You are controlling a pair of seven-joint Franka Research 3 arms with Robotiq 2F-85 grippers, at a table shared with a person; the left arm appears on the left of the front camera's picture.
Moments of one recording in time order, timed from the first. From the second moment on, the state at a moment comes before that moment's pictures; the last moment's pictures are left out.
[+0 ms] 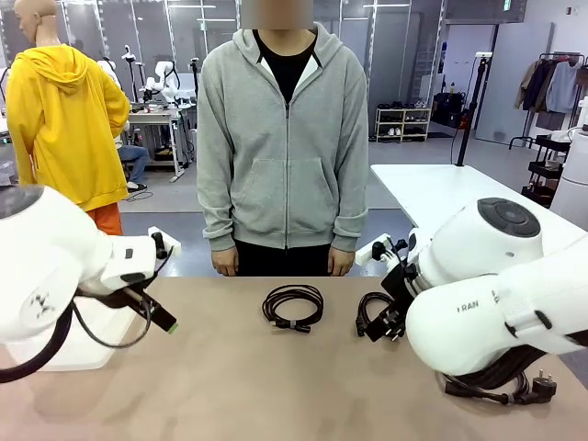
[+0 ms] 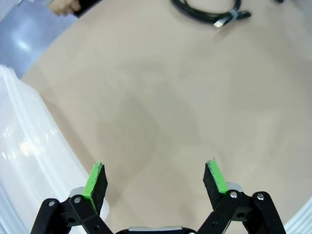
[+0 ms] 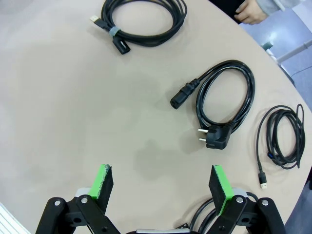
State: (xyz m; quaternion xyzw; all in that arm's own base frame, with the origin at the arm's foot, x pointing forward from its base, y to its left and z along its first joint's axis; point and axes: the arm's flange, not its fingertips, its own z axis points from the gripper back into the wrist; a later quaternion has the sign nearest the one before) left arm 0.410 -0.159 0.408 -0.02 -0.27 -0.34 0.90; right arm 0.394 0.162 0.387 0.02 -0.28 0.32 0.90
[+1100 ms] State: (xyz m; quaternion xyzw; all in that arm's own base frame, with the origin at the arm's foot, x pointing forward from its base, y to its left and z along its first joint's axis) left arm 0.328 0.104 0.603 -0.16 -0.31 -0.34 0.87; right arm 0.281 -0.113 0.551 0.16 -0.37 0.41 0.82
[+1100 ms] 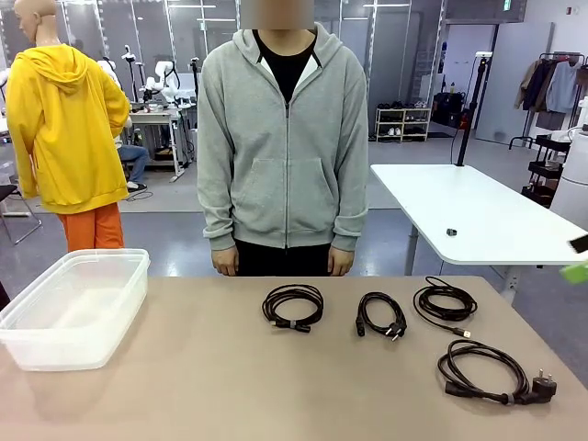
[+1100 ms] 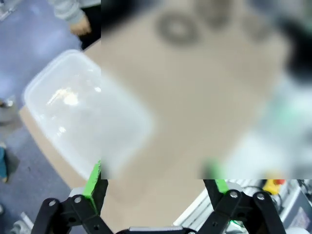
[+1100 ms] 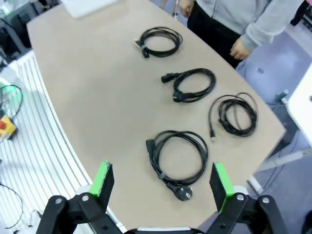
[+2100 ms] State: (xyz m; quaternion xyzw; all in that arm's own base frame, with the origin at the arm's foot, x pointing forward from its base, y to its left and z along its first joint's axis) left arm 0.288 0.176 0.601 -0.15 -0.37 -0.29 0.87; right arm 0.236 -0.191 0.541 0.16 -0.42 0.35 0.82
